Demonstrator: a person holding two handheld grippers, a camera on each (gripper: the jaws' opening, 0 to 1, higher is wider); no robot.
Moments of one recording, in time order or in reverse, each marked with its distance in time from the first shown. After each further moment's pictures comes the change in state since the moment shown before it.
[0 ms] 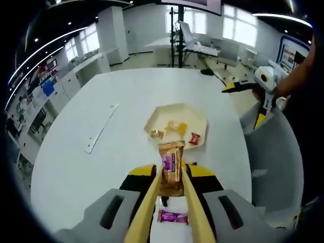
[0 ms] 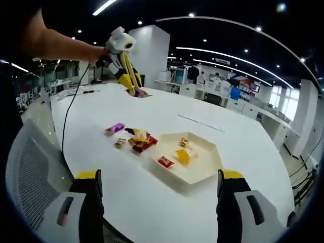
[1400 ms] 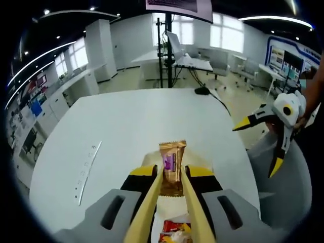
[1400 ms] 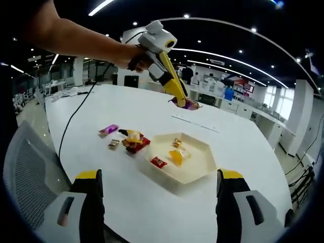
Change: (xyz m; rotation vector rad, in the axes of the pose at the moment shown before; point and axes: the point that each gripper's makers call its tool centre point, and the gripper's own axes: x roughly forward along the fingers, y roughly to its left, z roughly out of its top) left arm 0.107 -0.011 0.123 0.077 -0.116 -0.082; right arm -0.002 -0.010 0.001 0.005 -0.005 -0.052
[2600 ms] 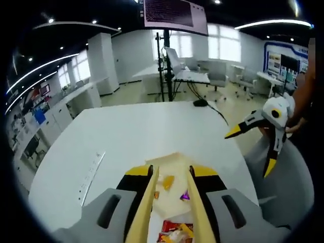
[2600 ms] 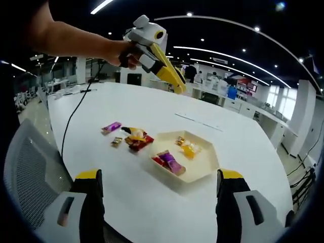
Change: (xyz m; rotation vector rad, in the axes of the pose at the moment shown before) left arm -0.041 -0.007 -0.004 -0.013 -0.127 0.021; right arm 0.002 0.005 -0.003 -0.005 0.016 0.027
